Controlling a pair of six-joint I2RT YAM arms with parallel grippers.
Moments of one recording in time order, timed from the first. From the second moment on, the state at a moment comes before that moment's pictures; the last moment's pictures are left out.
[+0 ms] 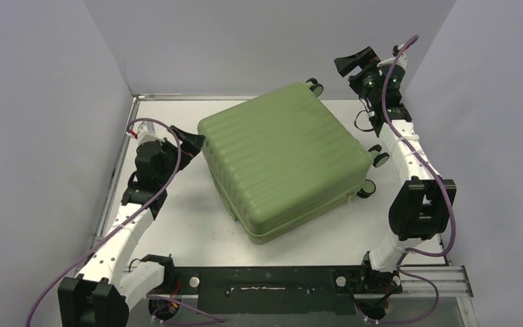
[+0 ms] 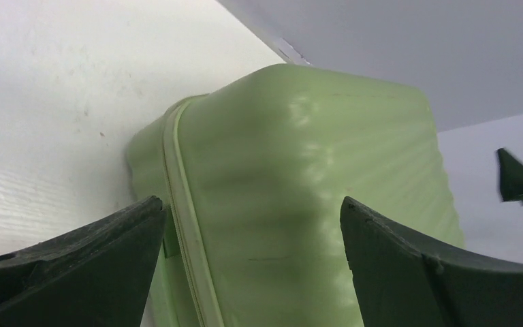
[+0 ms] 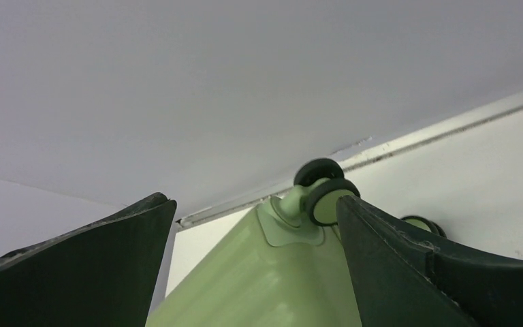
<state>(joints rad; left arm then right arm) -0.20 0.96 0.75 -0.04 -0.03 -0.85 0.02 1.68 1.55 0.08 -0.16 0.80</state>
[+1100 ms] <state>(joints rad) -0.06 1.24 0.40 0.74 0.27 -1.26 -0.03 1.85 1.55 0.06 -0.29 0.88</state>
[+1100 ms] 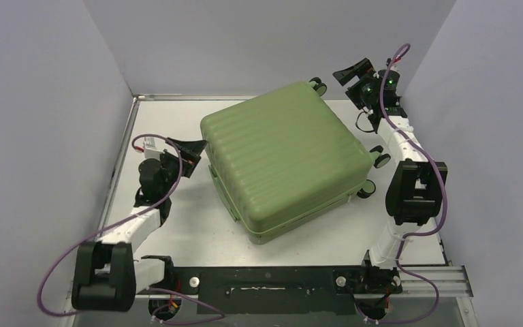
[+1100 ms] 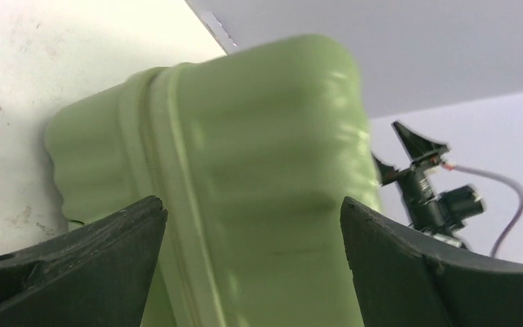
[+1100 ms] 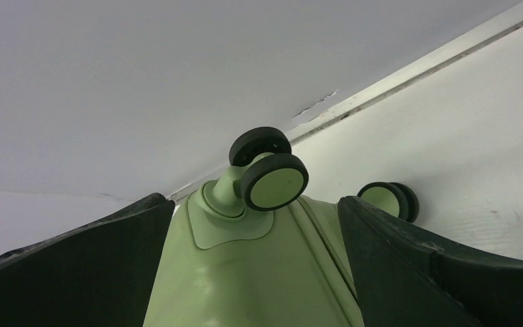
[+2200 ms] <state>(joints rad) -1.16 0.47 0.55 -0.60 -0.49 -0.84 0.40 0.89 1.02 -0.32 -0.01 0.40</state>
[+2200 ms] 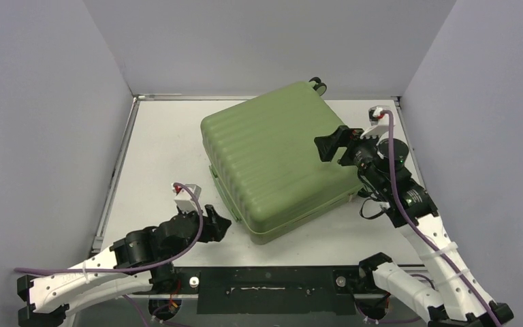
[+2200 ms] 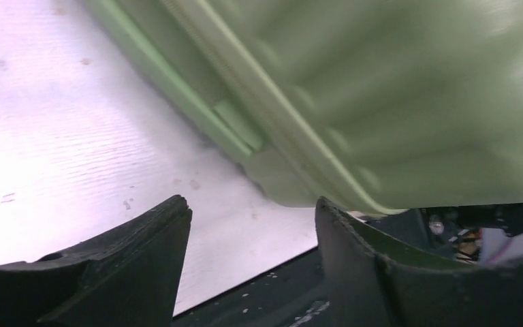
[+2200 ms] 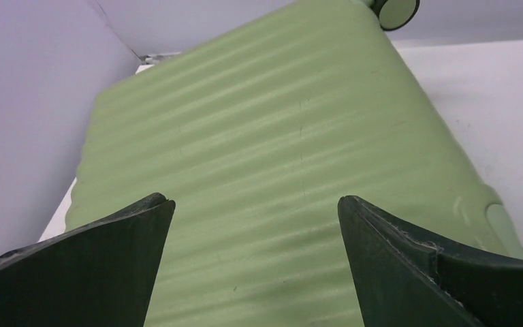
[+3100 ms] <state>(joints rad) -0.71 1.02 0.46 -0.17 -0.28 -0.76 0.40 0.76 0.95 -0.38 0.00 0.35</state>
